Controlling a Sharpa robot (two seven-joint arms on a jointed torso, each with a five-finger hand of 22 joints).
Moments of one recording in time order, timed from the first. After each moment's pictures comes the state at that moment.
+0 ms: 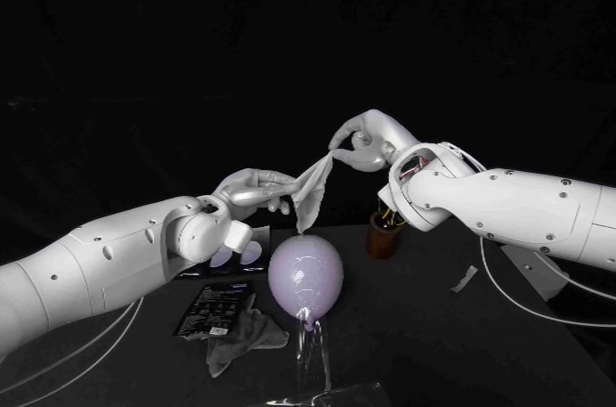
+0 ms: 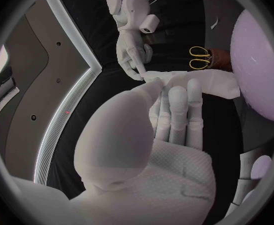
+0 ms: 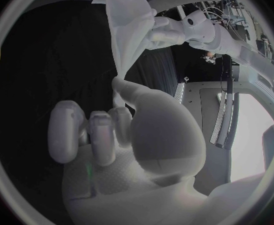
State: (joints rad) left arm 1.29 -0.58 -0.05 1.15 -0.08 0.01 0.22; left_hand 1.53 -0.08 0.45 0.07 0.05 1.01 0.12 0.44 0.24 1.20 0.06 0.28 0.13 1.10 0.00 1.31 0.50 0.16 0.85 0.12 0.92 0.74; right arm 1.49 -0.70 -0.15 1.44 -1.07 -0.65 -0.12; right_hand 1.31 -0.08 0.60 -0.03 0.05 1.01 0.08 0.44 0.49 1.46 0.00 1.41 1.31 1.47 -0.06 1.57 1.31 0.04 1.46 0.05 1.31 1.31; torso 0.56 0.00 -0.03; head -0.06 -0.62
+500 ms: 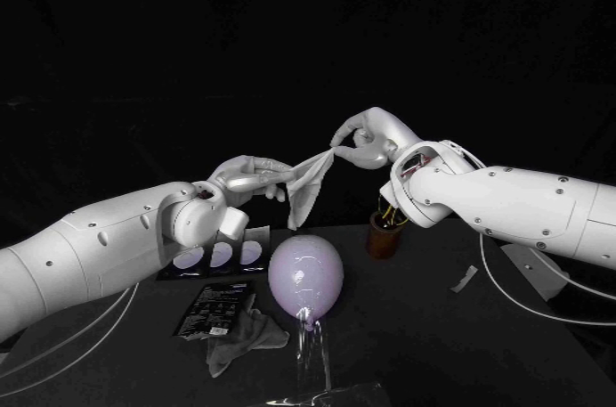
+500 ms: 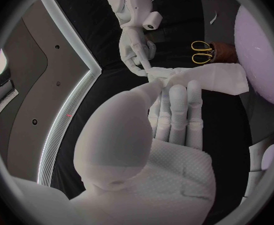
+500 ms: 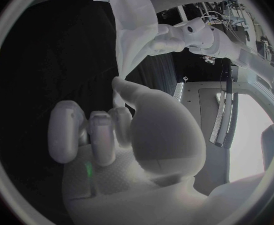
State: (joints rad) left arm 1.33 -0.57 -0.05 1.12 -0.11 0.01 0.20; left_hand 1.50 -0.07 0.47 0.05 0.05 0.99 0.13 0.46 0.24 1.19 0.06 0.29 0.15 1.03 0.01 1.31 0.46 0.16 0.80 0.13 0.94 0.76; right arm 1.49 -0.69 -0.15 1.40 -1.05 -0.65 -0.07; right_hand 1.31 -0.08 0.60 -0.03 0.05 1.01 0.08 0.44 0.49 1.46 0.00 1.40 1.31 1.47 -0.06 1.57 1.31 0.04 1.46 0.05 1.31 1.31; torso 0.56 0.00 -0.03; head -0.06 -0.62
